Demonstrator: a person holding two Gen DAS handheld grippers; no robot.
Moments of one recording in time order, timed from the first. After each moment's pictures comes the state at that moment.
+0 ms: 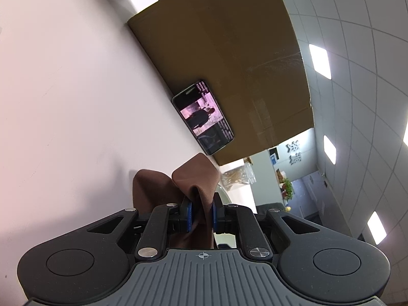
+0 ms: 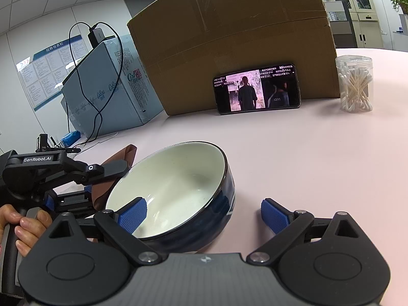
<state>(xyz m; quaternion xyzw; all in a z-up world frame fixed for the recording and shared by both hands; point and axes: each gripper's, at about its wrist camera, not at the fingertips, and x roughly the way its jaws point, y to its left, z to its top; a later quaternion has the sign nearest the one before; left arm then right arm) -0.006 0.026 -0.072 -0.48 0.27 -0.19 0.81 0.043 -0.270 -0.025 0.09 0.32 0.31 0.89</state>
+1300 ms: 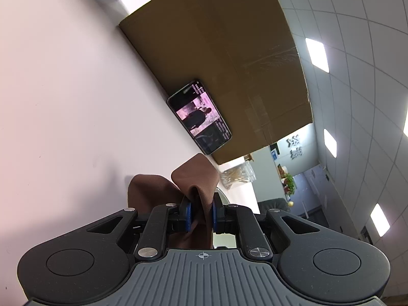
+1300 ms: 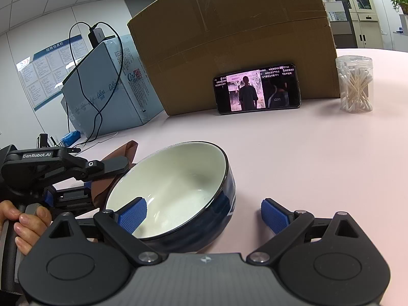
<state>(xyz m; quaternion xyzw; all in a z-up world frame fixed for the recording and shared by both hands) -0.045 0.061 -0.086 -0.47 0.27 -0.19 0.82 0.043 -0.270 -0.025 0.09 0.32 0.31 0.89</state>
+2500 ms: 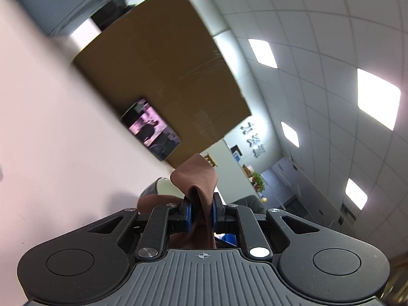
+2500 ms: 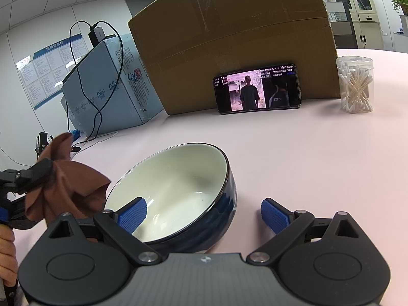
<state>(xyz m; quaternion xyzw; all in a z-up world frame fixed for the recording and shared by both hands) -0.151 0.112 -0.061 -0.39 0.17 -0.29 0.86 0.042 -0.270 -0.025 0.09 0.32 0.31 0.89</state>
